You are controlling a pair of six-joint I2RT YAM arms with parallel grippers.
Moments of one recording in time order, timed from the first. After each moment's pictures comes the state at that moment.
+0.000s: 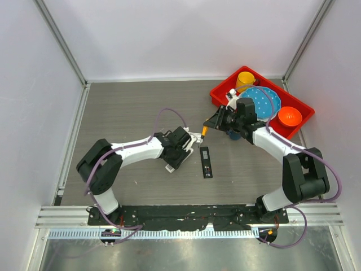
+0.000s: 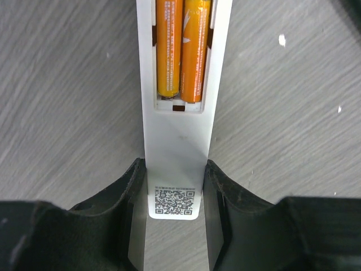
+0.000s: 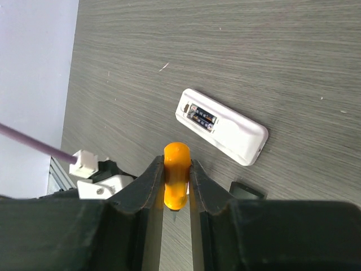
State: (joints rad) left arm -0.85 1.75 1.09 -0.54 -0.02 -0.09; right arm 0.27 1.48 0.90 0.04 -0.53 0.57
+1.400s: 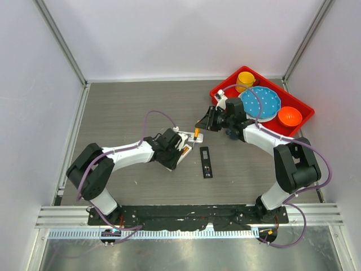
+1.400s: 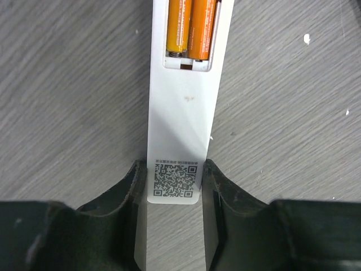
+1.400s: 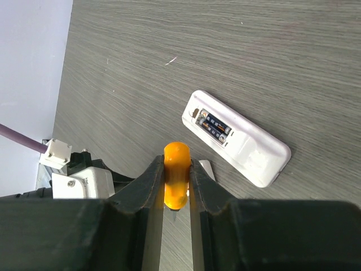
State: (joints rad) left arm -0.79 1.62 0.90 -0.40 0.01 -0.18; right arm 0.36 1.61 0.96 0.10 -0.52 0.55
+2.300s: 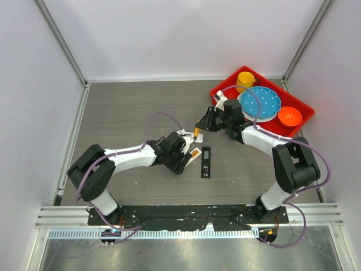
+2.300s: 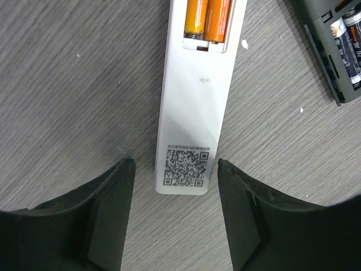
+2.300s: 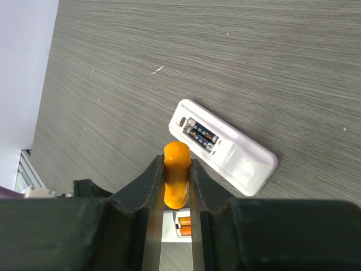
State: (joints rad) left arm -0.86 1.64 0.91 -0.33 0.05 -0.16; right arm 0.38 1.61 0.94 0.14 -0.45 0.52
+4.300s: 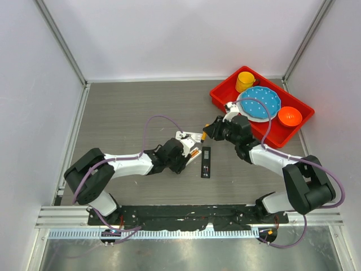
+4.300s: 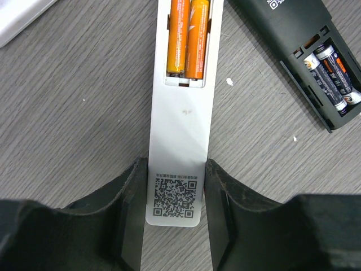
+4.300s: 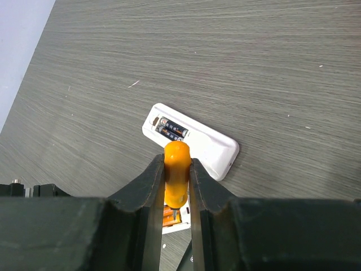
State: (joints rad) left arm -0.90 1.58 0.74 0.01 -0.04 -0.11; right arm 0.41 1.39 0.62 0.42 -0.24 0.47
